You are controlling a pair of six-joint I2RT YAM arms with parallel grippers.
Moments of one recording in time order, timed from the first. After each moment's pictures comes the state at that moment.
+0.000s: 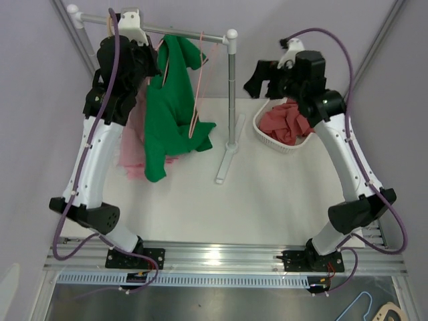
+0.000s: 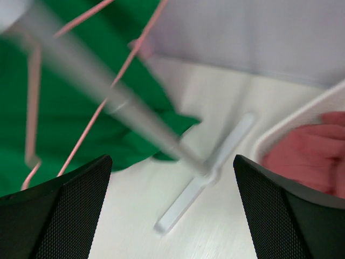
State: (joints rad) left arm -0.30 1.64 2.18 -0.57 -0.15 -0.10; right arm 0.30 1.67 2.01 -0.63 -0.17 0.29
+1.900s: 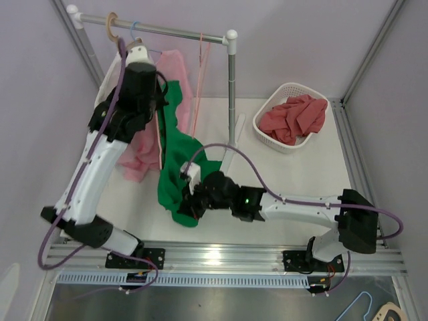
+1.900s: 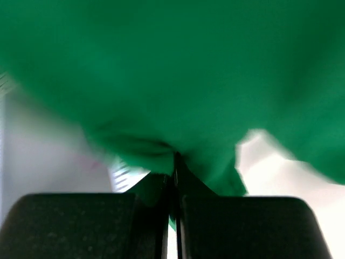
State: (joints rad) left arm -0.50 1.56 2.08 -0.94 -0.56 -0.40; right arm 1.29 1.48 1.02 0.10 -0.14 0.37
